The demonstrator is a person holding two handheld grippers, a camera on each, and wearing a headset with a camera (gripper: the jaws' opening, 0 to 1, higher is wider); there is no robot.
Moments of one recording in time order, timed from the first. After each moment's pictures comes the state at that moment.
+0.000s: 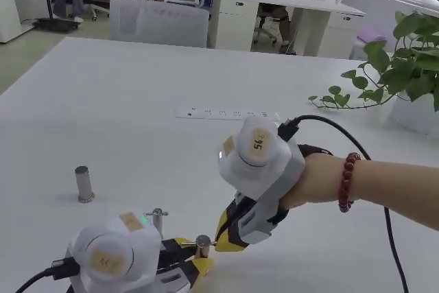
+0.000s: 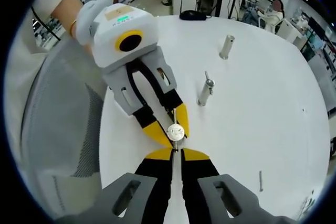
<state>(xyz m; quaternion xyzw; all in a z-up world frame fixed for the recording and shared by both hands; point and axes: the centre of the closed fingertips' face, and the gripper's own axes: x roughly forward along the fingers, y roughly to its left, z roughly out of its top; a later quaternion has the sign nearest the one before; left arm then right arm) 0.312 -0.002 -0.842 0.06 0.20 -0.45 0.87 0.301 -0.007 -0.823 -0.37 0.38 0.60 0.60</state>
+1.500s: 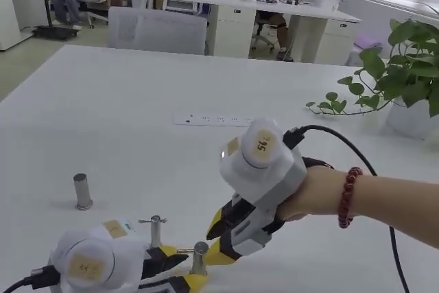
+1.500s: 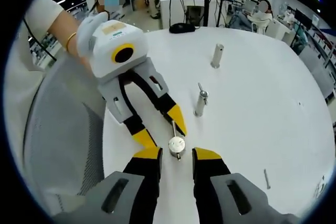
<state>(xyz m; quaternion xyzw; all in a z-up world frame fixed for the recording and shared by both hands) 0.299 0.015 -0.839 0.05 0.22 -0.45 0.86 0.300 0.007 -0.812 -0.31 0.37 0.59 0.65</state>
